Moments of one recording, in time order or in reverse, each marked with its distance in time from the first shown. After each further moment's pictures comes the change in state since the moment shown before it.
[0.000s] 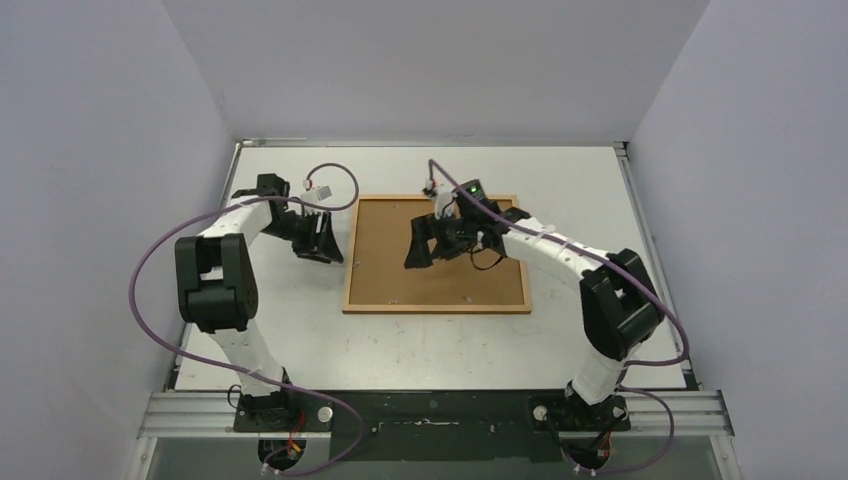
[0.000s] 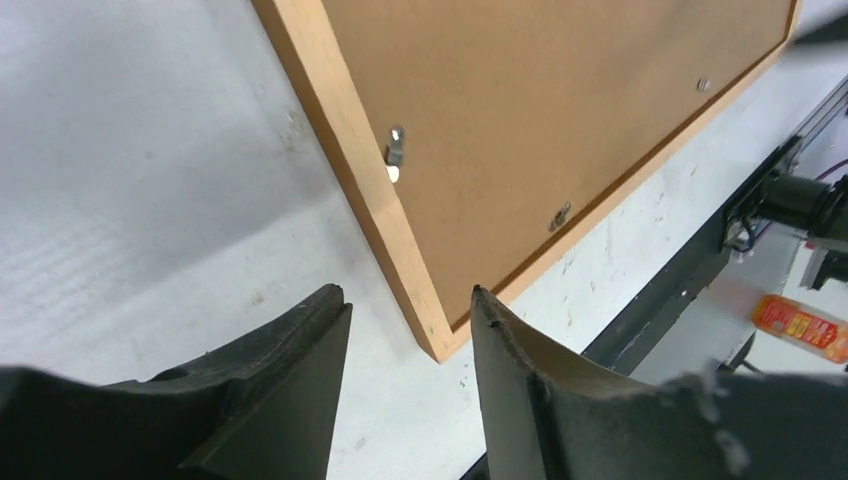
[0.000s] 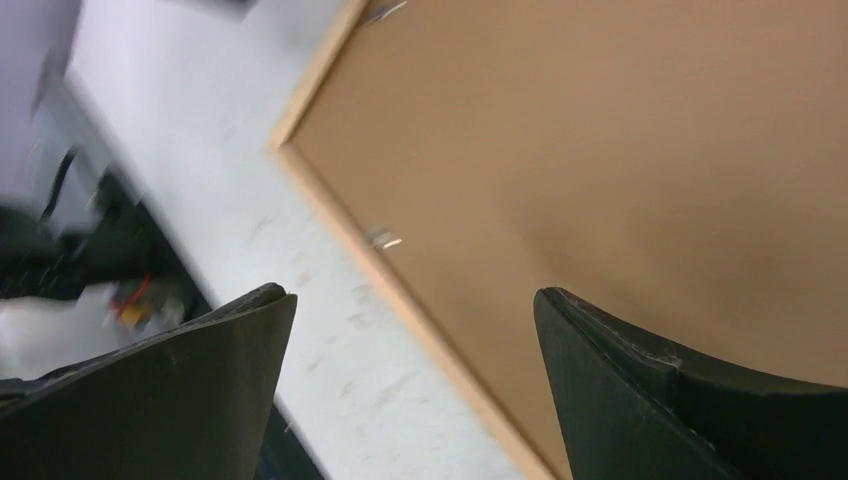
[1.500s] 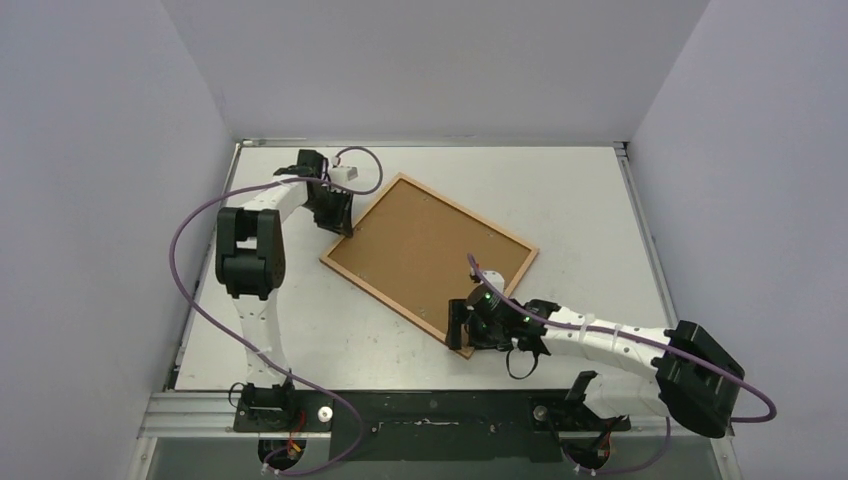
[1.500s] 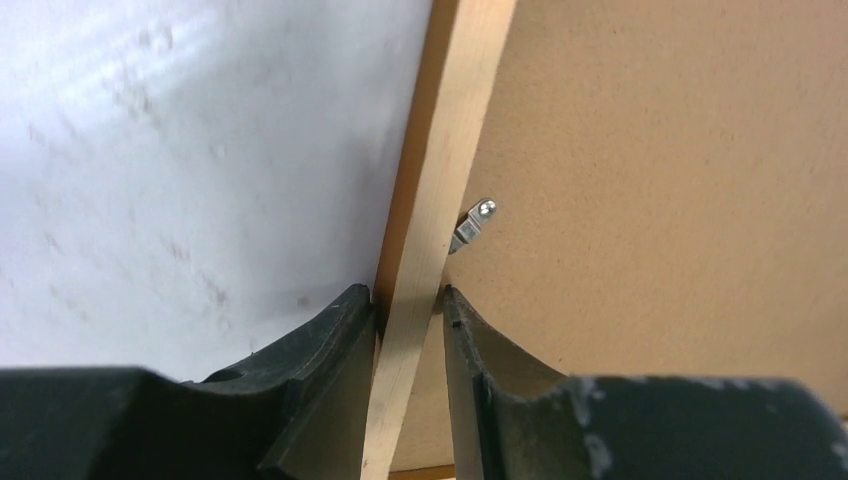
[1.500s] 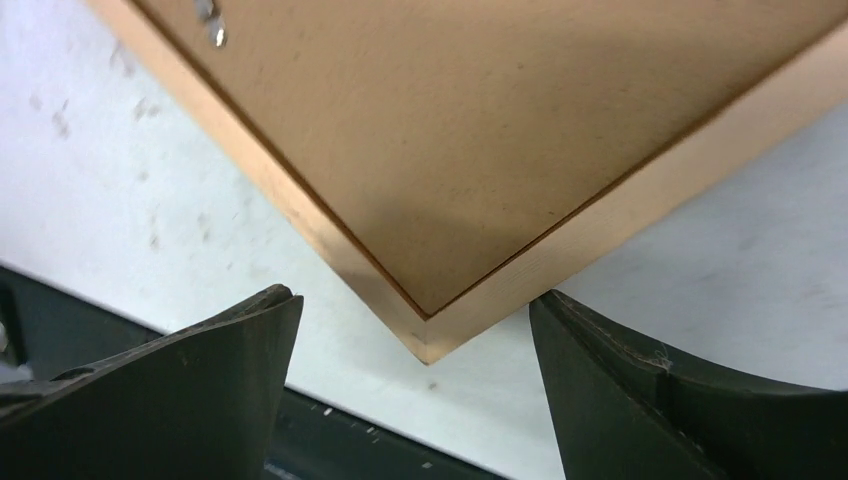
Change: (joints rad) left arm -0.150 0.252 0.275 0.146 -0.341 -0.056; right arm 0.238 -0.542 -0.658 -0.075 0.663 0.514
